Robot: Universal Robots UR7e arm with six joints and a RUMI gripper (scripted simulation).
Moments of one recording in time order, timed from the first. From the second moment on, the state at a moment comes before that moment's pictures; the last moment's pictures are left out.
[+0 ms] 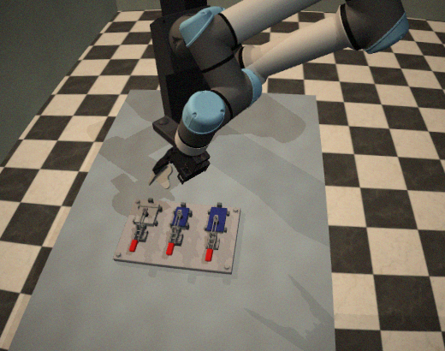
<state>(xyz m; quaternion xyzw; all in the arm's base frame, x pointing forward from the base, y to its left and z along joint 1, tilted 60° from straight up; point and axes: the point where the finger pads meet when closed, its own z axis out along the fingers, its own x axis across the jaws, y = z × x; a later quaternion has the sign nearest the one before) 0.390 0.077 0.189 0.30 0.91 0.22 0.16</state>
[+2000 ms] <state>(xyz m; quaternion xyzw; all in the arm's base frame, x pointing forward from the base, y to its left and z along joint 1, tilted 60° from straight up) 0.390 0.075 0.166 0.54 0.79 0.29 0.06</state>
